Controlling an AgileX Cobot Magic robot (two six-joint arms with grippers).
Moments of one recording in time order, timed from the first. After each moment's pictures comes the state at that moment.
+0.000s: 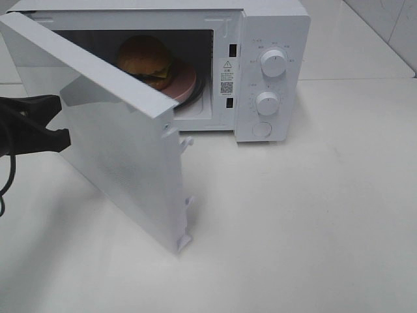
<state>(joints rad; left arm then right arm) -0.30 1.57 -0.38 0.14 -0.89 -0.08 0.11 0.00 -0.51 -0.09 1.01 0.20</state>
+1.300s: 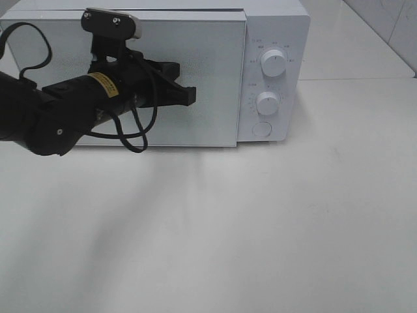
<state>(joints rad) -0.58 1.94 -0.96 0.01 -0.68 -0.05 0.11 0.00 -0.51 -0.09 1.01 0.20</state>
